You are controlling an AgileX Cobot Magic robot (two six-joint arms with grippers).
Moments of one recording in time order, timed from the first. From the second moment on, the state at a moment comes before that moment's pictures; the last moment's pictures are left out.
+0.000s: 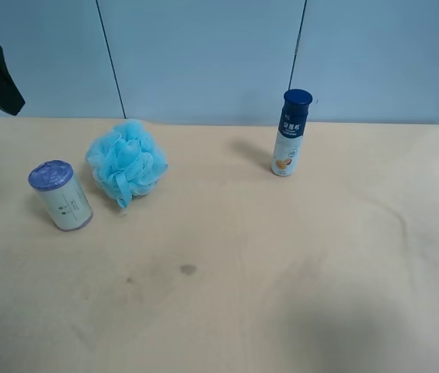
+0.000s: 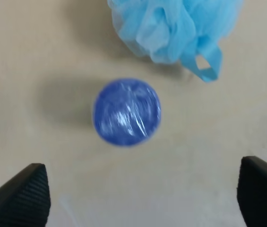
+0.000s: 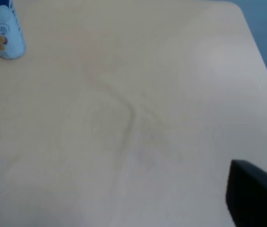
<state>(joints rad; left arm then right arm) -0.09 1.35 -1.32 -0.11 1.17 0.26 -0.01 0.00 -0.50 -0.02 1.07 -0.01</state>
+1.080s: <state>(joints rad) -0.09 0.34 -0.74 -0.06 1.22 0.16 -0.01 0.00 -0.50 -0.02 1.07 -0.01</state>
